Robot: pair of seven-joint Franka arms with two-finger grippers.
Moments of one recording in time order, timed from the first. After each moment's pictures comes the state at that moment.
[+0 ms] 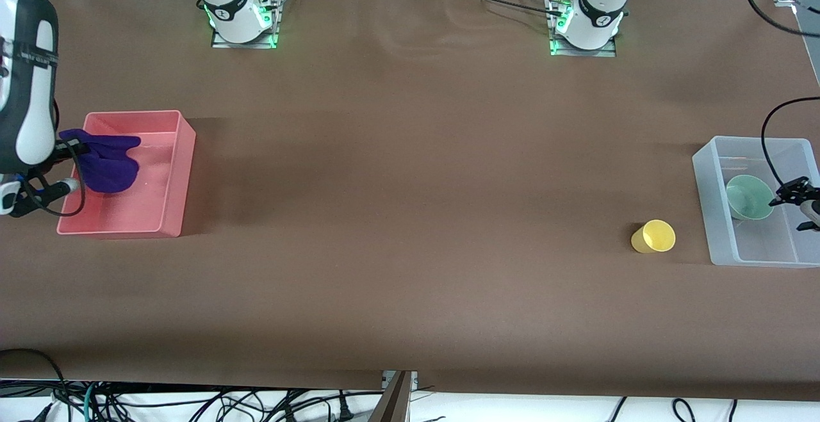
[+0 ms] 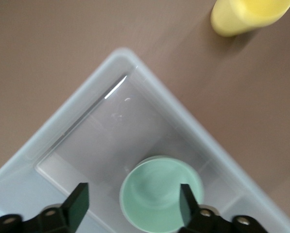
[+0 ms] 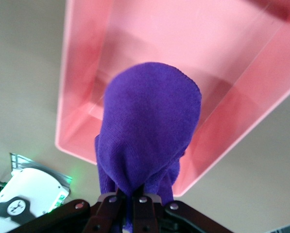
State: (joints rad) left arm 0.55 0.58 -0.13 -1.45 0.11 1.94 1.13; right arm 0.12 0.52 -0.48 -1.55 0.00 1.53 -0.81
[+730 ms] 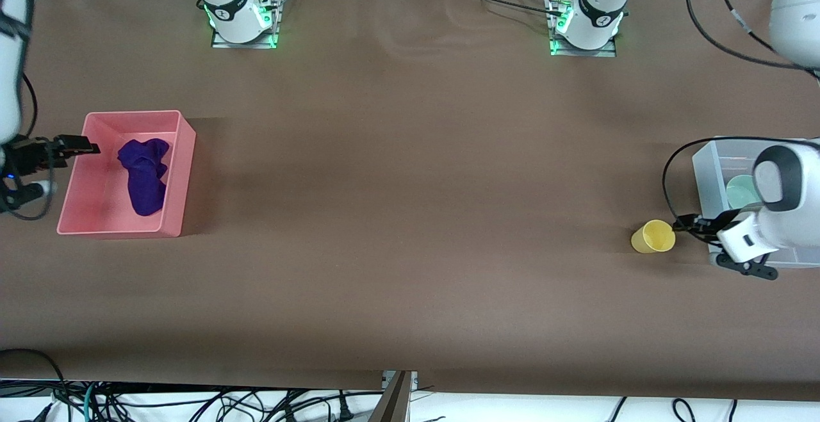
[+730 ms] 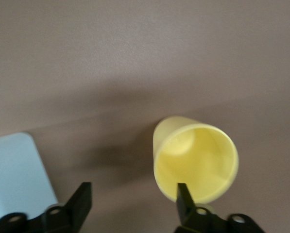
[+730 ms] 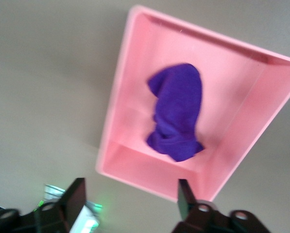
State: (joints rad) left arm 0.33 0.69 -0.14 -1.52 0.05 2.05 0.41; right arm 0.13 0.41 -0.41 -1.39 0.12 1.40 -0.58
